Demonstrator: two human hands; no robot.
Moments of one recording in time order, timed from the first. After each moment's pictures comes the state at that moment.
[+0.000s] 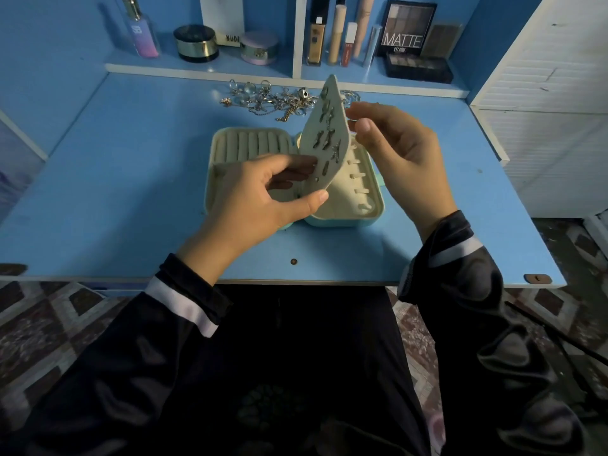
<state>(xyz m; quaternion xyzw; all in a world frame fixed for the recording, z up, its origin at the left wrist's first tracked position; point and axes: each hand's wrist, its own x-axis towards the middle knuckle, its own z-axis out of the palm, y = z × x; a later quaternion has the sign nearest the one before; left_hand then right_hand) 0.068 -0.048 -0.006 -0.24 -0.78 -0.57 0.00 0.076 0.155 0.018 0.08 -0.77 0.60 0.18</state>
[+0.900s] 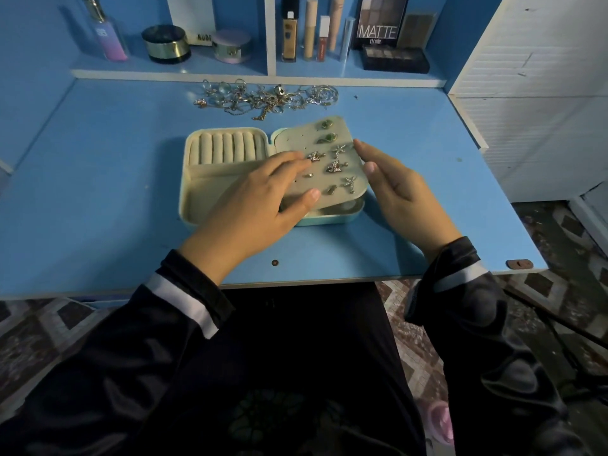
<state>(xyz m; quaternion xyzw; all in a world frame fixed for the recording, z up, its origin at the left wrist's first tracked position) 0.060 -0.027 -0.010 -0.33 -0.91 -0.26 0.03 0.104 0.194 -0.022 0.04 -0.88 0.47 0.11</state>
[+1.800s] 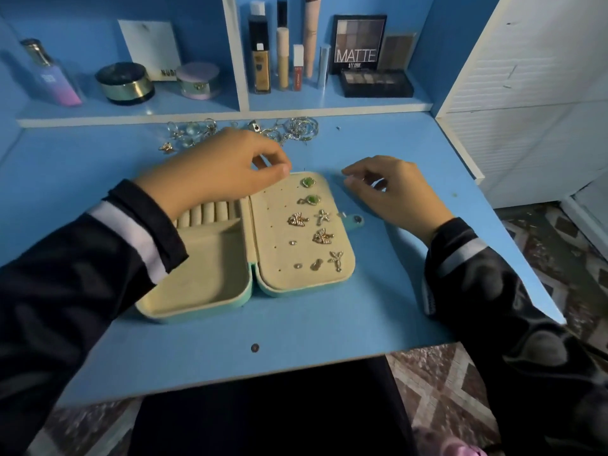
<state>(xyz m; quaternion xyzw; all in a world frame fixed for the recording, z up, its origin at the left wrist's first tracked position) -0.067 0.003 0.041 -0.36 -0.90 -0.21 -0.09 0.022 0.240 -0.015 0.00 -0.93 0.33 0.13</state>
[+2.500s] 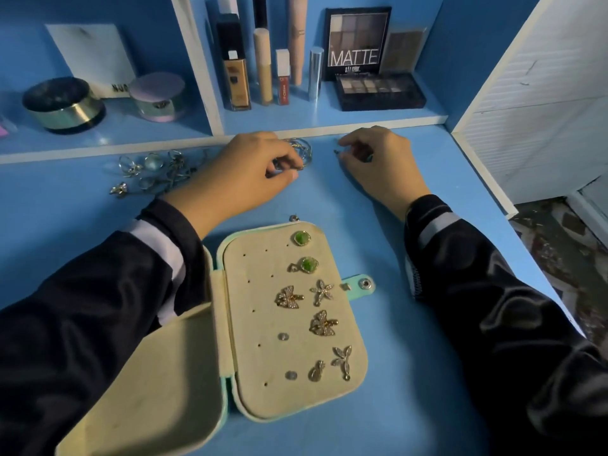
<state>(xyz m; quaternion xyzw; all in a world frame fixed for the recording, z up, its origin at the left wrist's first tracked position) -0.157 0.064 -0.013 -0.38 -0.89 -0.27 -0.01 -0.095 0.272 -0.034 -0.07 -0.93 0.31 0.19</state>
